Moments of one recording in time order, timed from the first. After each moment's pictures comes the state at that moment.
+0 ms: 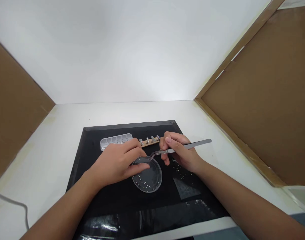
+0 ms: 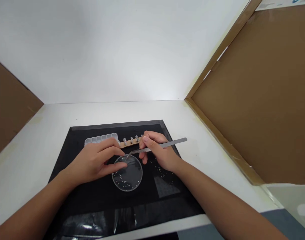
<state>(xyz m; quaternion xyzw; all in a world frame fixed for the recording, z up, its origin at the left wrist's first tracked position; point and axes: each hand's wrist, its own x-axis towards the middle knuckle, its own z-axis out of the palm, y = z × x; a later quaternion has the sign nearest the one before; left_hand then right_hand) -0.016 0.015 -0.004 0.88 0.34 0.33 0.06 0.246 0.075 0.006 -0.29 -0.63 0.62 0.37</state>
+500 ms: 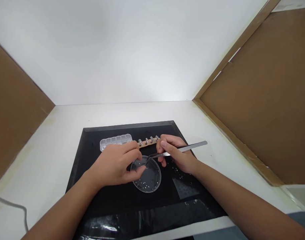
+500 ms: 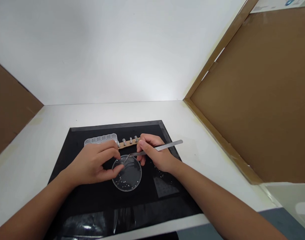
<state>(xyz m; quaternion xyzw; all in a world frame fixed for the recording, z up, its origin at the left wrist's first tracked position) -0.014 0.013 0.001 0.87 0.37 0.32 0.07 0.244 0.072 0.002 -0.30 -0.64 0.61 0.35</state>
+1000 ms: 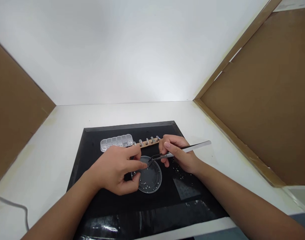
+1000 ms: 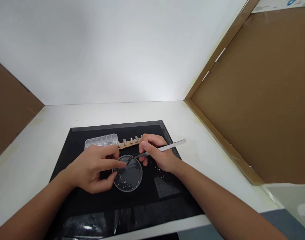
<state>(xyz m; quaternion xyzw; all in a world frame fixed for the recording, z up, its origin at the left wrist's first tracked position) -0.018 0.010 0.005 0.89 0.29 0.32 0.13 0.248 0.072 0.004 -0.28 -0.65 0.61 0.36</state>
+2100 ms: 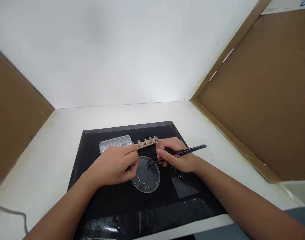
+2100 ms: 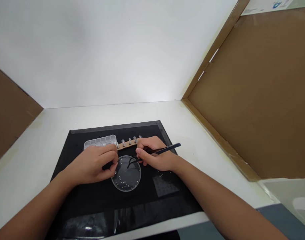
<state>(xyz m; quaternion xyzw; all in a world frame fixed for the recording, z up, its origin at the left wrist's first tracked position) -0.018 0.016 0.001 0.91 0.35 0.23 0.07 0.256 0.079 0.012 -0.23 -0.81 0.47 0.27</state>
